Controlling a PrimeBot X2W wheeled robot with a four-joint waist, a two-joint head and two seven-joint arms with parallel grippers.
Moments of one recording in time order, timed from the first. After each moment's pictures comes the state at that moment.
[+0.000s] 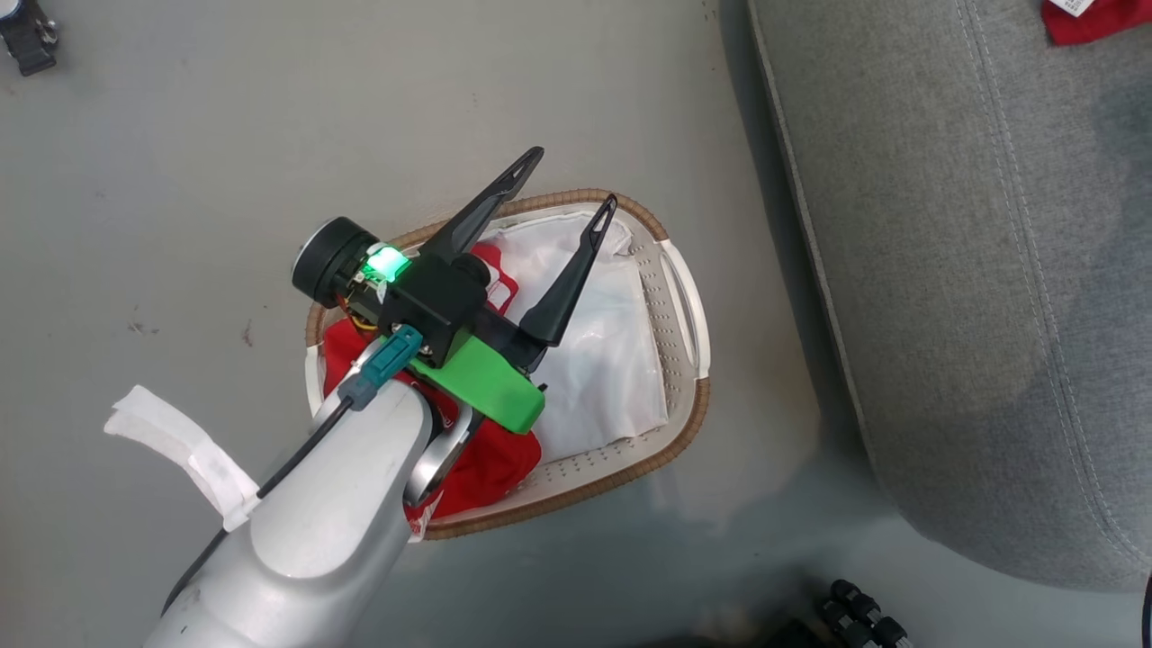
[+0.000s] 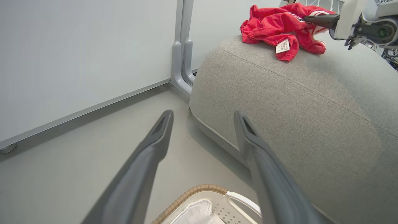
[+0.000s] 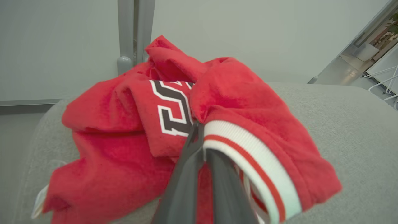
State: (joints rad) left arm -0.66 0.19 -0.68 0.28 -0.34 -0.13 -0.26; right arm -1.05 -0.41 -0.18 0.88 0.07 0.13 -0.26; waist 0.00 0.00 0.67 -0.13
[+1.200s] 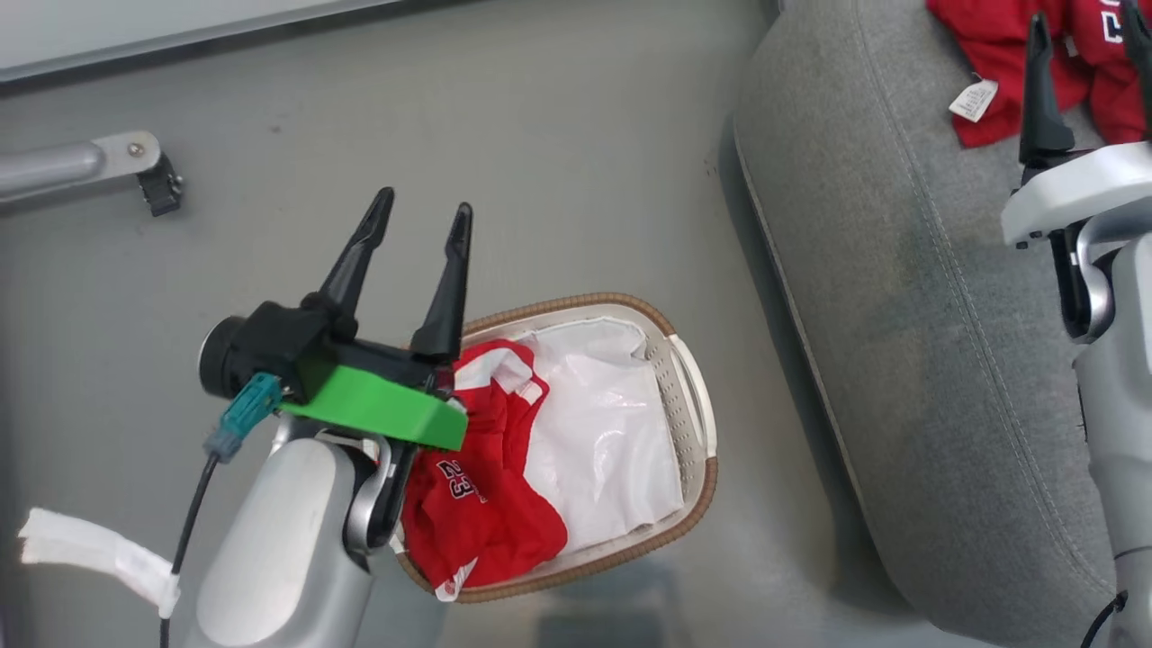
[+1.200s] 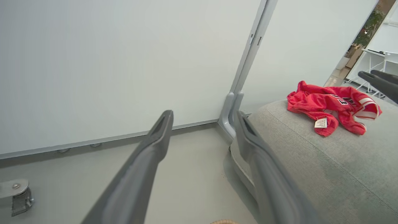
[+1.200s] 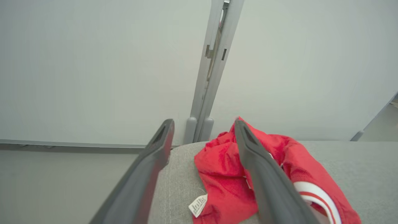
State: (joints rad) left arm -0.44 0.11 -0.35 0.23 -0.37 -0.13 -0.26; right arm -0.77 -0.25 -0.07 0.55 0.06 0.13 -0.26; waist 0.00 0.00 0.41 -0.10
